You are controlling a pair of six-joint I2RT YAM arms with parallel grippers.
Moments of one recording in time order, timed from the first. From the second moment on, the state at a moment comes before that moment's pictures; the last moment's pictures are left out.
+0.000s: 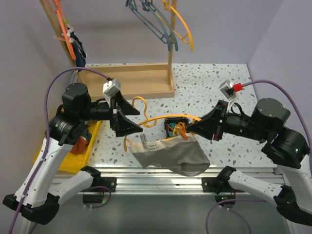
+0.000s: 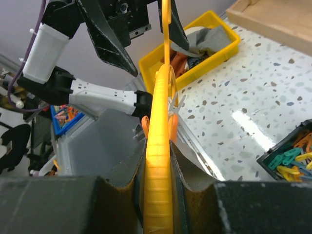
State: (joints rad) left arm -0.42 0.94 1.28 -0.56 0.97 -0.24; right arm 0.77 0.85 1.54 -0.86 -0.37 0.47
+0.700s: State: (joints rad) left arm -0.52 0.90 1.19 -0.51 1.26 -0.22; right arm 0.77 0.86 1.64 -0.85 -0.46 0.57
